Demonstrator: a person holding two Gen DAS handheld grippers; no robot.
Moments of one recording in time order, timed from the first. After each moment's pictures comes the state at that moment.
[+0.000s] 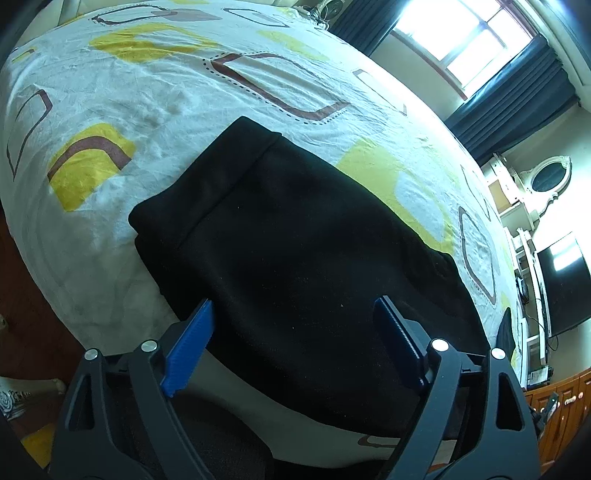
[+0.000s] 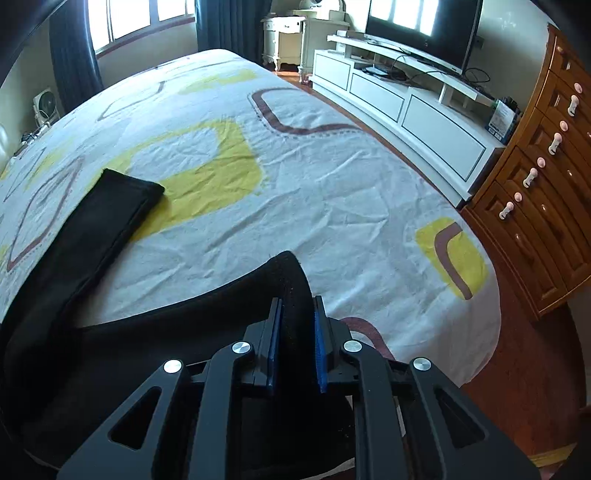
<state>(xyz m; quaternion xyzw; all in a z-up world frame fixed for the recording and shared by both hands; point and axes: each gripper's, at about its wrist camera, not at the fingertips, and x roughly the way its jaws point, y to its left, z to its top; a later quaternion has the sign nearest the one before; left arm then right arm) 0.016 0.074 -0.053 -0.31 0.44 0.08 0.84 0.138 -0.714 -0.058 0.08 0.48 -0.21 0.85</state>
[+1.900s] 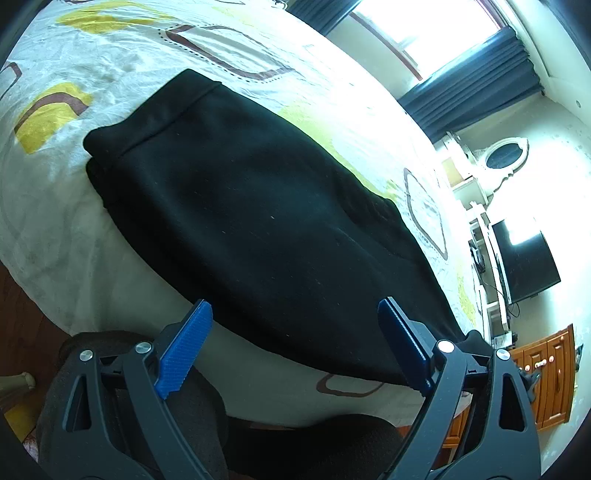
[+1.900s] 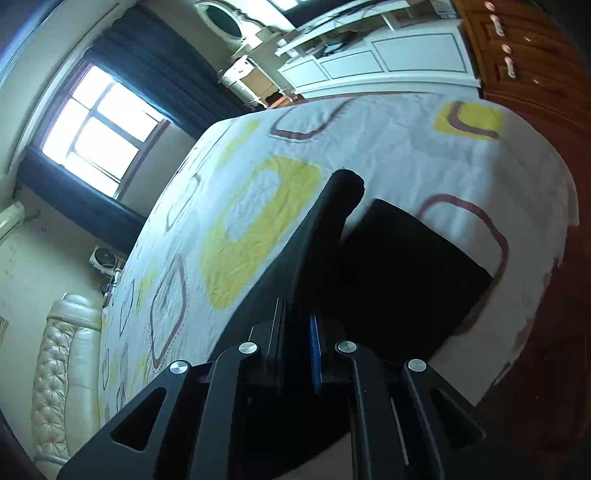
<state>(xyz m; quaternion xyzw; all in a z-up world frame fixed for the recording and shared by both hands) -0.014 0.045 -0.056 -0.34 0.44 -0.03 0.83 0.056 -0.688 -0.050 0.44 0.33 -0.15 0.82</state>
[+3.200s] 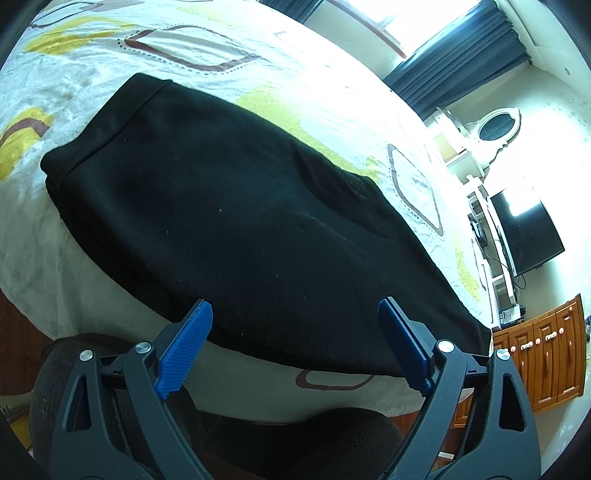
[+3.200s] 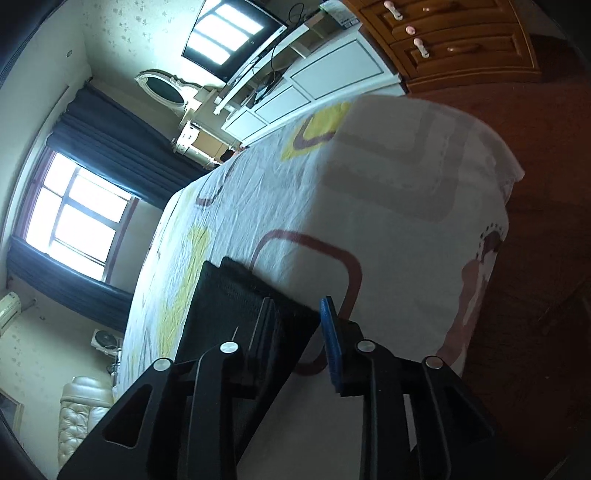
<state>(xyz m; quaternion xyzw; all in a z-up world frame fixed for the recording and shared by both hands) 0.001 0.018 -0.049 -0.29 0.46 -0.05 0.84 -0.022 -0.755 -0.108 0.50 0.24 -0.24 0.80</state>
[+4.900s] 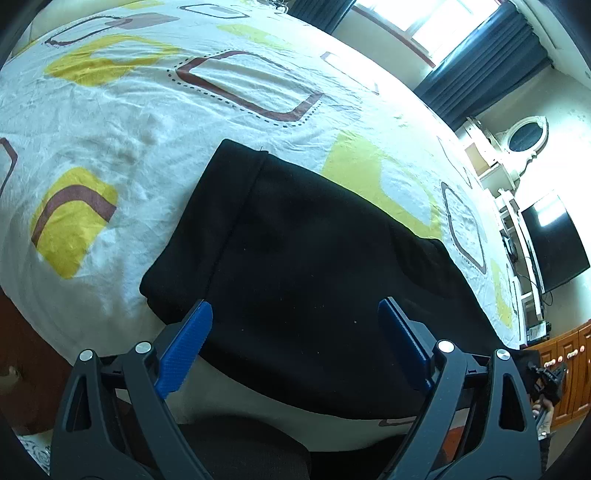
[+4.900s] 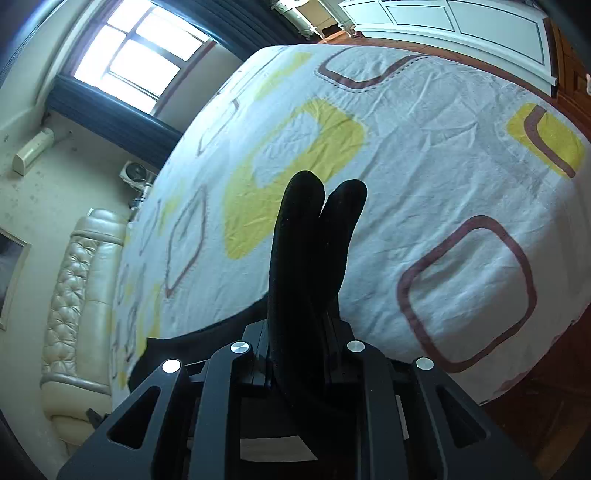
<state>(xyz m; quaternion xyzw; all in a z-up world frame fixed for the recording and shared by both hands) 0.025 0.115 -0.040 -0.26 0.47 0.01 0.84 0.106 -0.712 -0.043 0.39 0.43 0.02 0.81</state>
